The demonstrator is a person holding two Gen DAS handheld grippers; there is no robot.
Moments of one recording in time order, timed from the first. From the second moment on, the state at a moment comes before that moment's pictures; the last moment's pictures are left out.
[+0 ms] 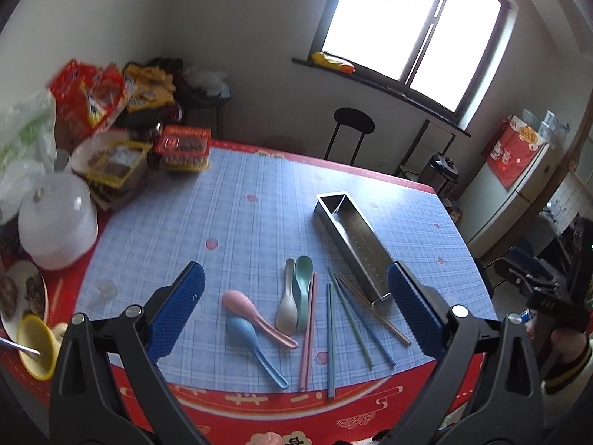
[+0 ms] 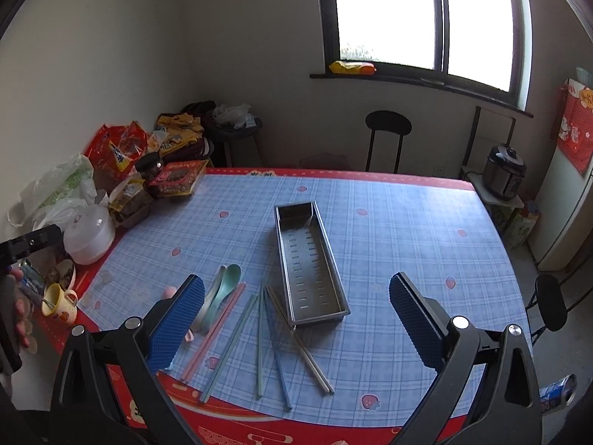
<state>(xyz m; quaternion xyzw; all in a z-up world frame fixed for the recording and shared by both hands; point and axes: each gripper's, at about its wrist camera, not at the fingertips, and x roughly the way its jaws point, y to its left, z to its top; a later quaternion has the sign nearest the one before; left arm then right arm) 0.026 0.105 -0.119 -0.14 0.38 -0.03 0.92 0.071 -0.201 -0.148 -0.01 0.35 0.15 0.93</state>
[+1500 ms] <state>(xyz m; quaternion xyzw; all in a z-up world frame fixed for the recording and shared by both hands) -0.006 0.091 -0.303 -0.15 0.53 0.16 0.82 0.136 -0.161 -0.370 -0.08 0.53 0.32 0.78</state>
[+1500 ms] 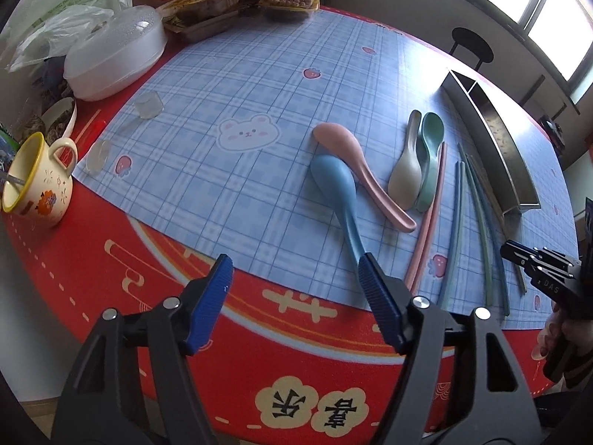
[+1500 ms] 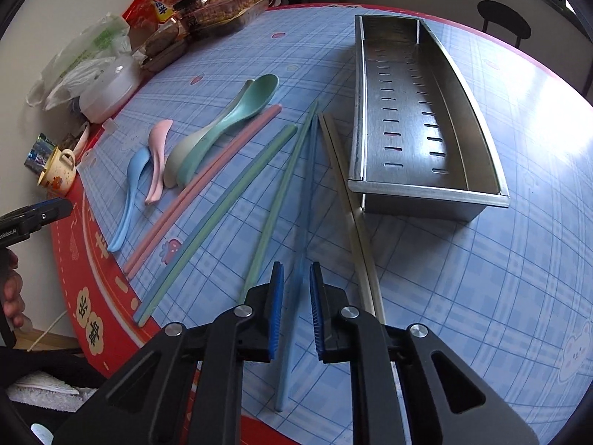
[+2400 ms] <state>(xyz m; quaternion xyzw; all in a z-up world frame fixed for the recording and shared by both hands) 0.062 0.109 -0.361 -0.21 0.54 0.02 0.81 0.131 -0.154 -0.375 -0.07 0.56 0.24 0.79</state>
